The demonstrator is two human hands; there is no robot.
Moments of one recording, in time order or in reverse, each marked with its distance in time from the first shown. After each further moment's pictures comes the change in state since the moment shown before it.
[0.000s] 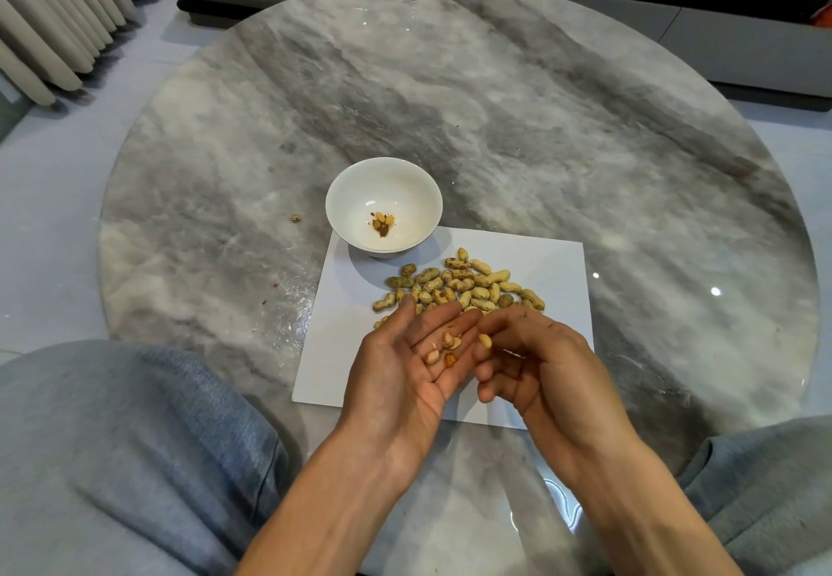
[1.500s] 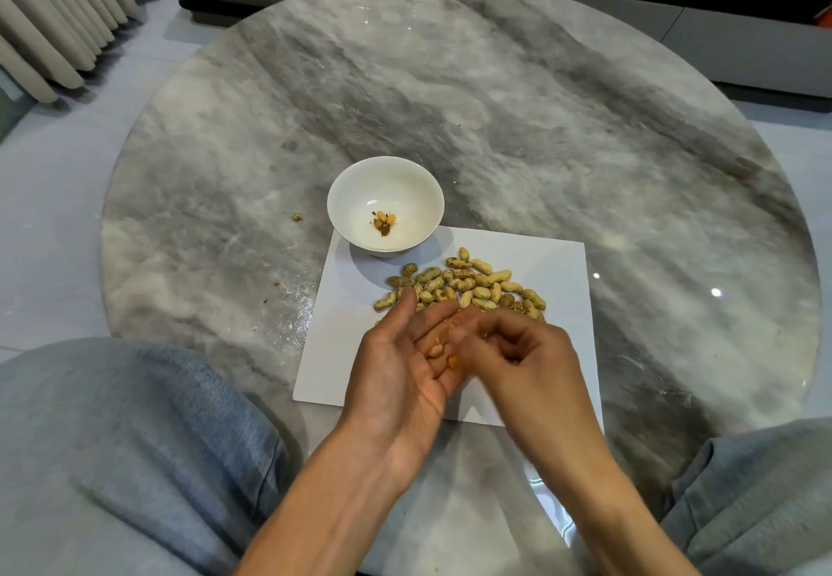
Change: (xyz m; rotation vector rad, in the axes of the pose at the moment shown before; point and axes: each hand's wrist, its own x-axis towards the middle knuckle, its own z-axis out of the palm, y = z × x) left_hand 0.000 0.001 0.001 0.022 -0.007 0.005; right_hand -0.004 0.014 0.007 -0.497 0.034 -0.319
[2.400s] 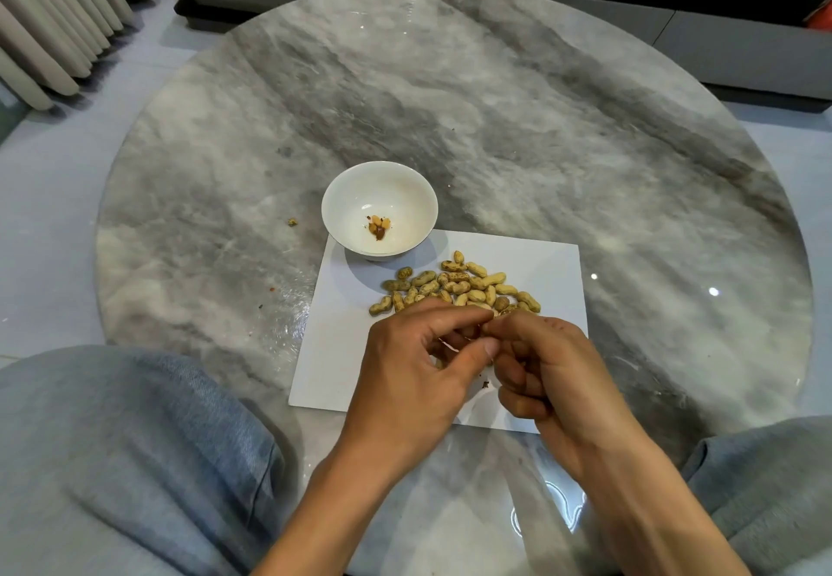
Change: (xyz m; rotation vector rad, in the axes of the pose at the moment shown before) left_hand 0.008 -0.008 -0.011 1.078 -0.142 0.843; right_hand 0.011 -0.010 -0.021 0.378 -0.037 0.335
